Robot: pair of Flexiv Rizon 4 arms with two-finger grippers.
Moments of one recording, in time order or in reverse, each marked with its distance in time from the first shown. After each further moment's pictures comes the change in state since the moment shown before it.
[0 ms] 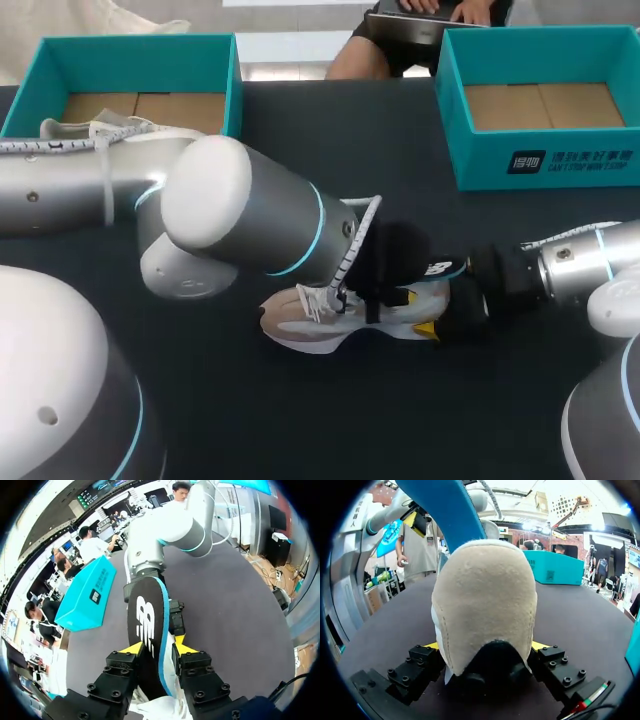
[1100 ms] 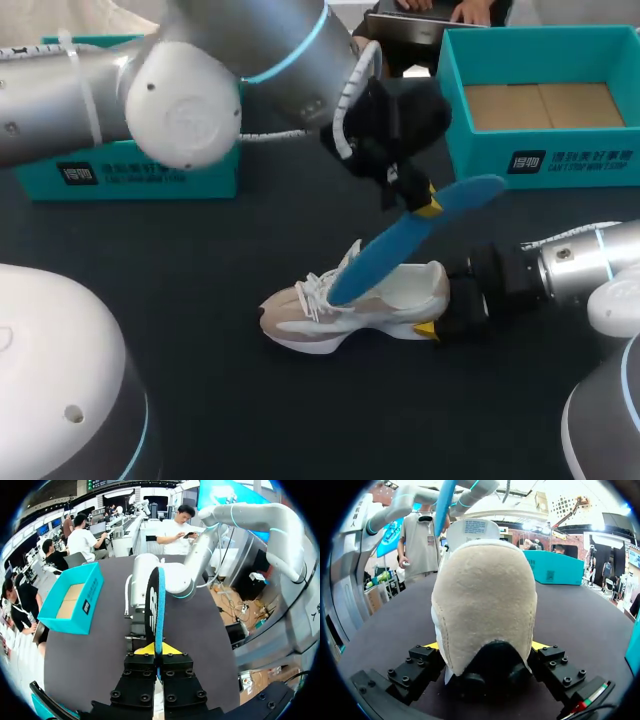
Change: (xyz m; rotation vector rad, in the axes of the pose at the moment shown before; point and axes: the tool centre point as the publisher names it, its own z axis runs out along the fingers) left arm -0.061 -0.090 -0.102 0.062 0.385 -0.234; right arm 0.000 0.000 0.000 0.000 0.000 0.000
